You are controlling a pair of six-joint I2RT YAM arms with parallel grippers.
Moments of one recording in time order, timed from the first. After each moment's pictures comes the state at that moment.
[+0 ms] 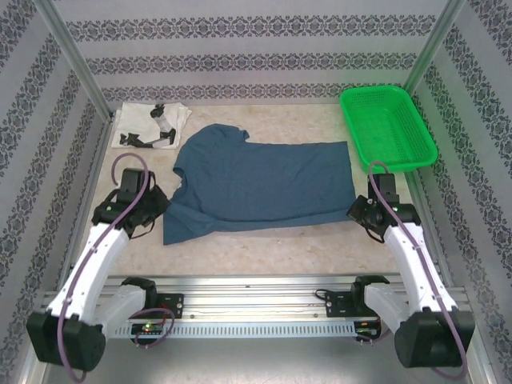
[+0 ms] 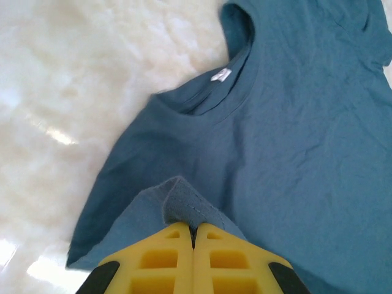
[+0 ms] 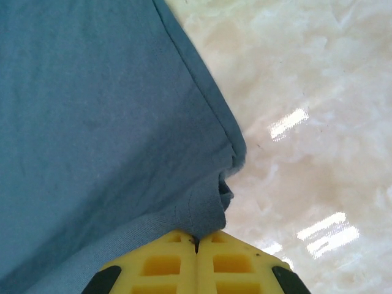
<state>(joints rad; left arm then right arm) -0.11 0.98 0.86 -0.82 -0.02 -0.79 -0.01 0.97 0.75 -0.87 0.03 0.60</state>
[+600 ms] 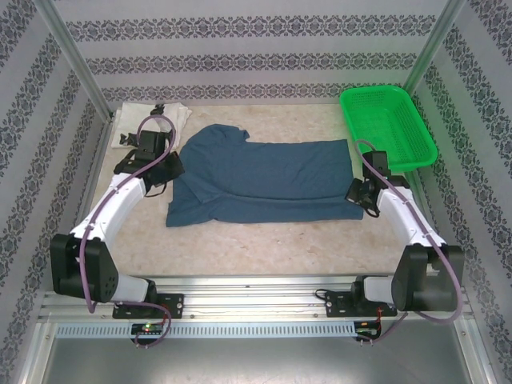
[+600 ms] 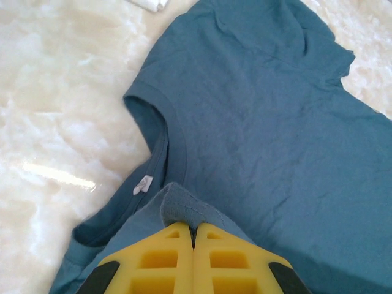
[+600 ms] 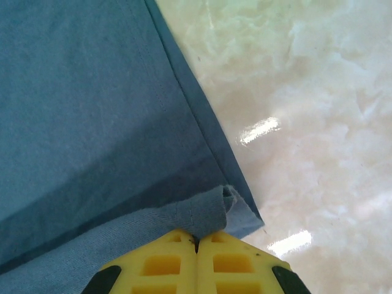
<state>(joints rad) -0.11 1.41 1.13 -0.61 0.02 -0.56 -0.04 1.32 0.90 -0.74 0.07 0.45</state>
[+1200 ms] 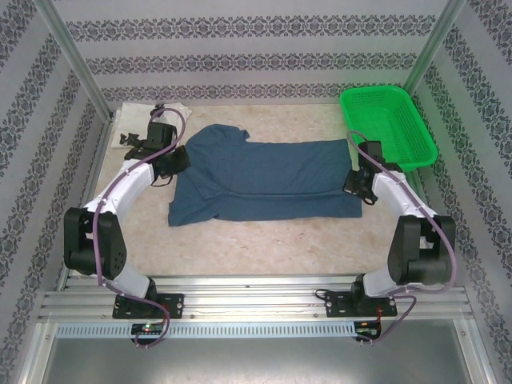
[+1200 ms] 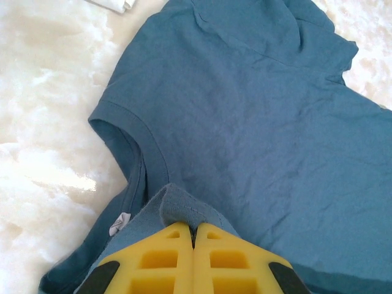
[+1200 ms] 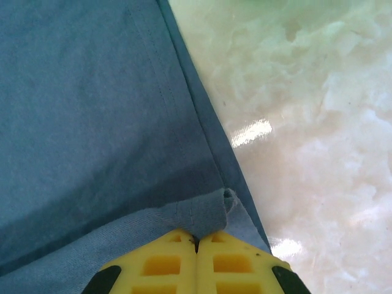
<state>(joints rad) -0.11 1.58 1.22 -0.57 0.06 -0.52 -0.04 1.51 1.01 -0.68 0.08 0.38</state>
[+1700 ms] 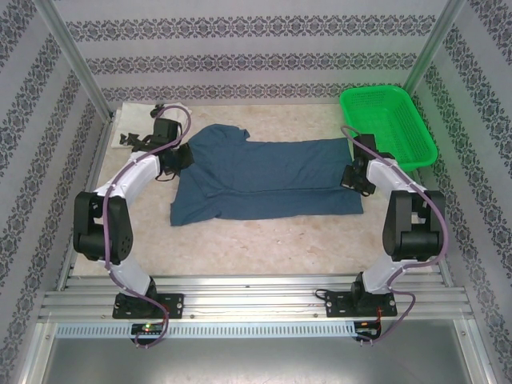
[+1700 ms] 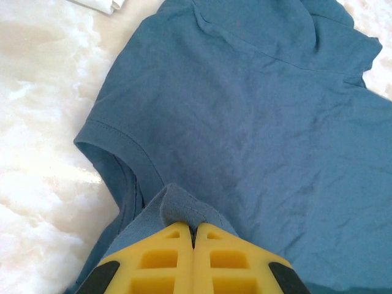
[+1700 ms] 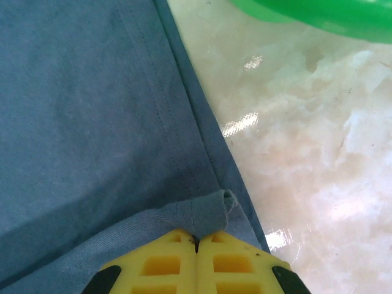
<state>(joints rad) -0.11 1.70 1.29 -0.55 0.06 -0.51 -0.04 1.69 1.12 -0.68 0.11 0.36</state>
